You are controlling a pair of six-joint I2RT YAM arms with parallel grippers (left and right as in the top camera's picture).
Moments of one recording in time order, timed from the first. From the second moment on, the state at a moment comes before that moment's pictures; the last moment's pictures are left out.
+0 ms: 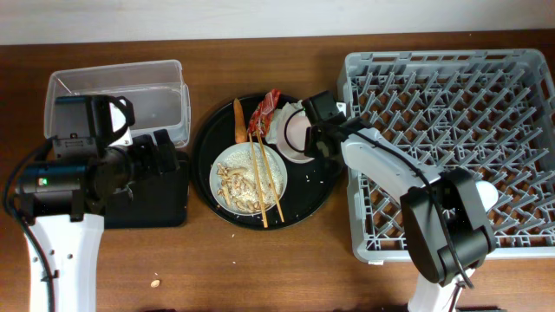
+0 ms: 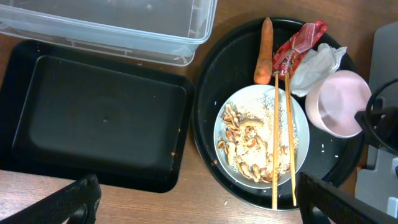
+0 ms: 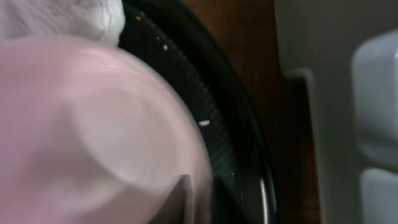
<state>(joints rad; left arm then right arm) 0.05 1.27 1.46 -1.21 0.08 -0.23 0.43 1.95 1.31 -0.54 0.16 0.53</state>
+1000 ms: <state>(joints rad) 0.05 1.27 1.46 -1.21 0.07 -0.23 -0.02 1.72 1.33 -0.66 1.16 0.18</state>
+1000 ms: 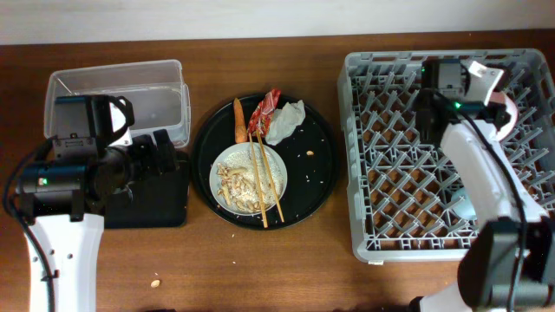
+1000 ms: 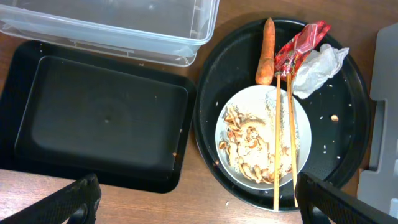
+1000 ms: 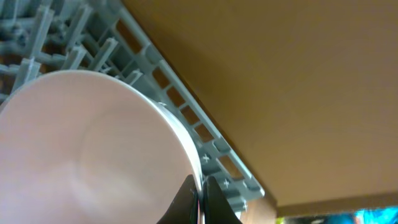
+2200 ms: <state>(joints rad) 0.05 1.27 1.46 -1.21 0.07 -0.23 0.46 1.71 1.61 -1.17 0.58 0.38</state>
